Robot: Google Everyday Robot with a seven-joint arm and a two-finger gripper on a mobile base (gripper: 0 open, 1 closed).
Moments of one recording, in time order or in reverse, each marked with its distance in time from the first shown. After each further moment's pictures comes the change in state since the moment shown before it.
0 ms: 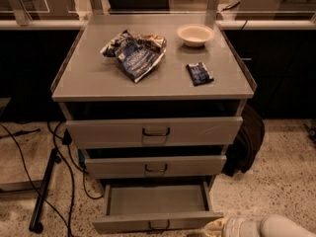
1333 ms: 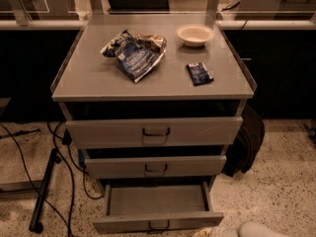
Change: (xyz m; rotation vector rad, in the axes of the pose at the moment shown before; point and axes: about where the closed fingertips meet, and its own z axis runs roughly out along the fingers) arm 0.074 0.013 0.133 -0.107 -0.051 0.016
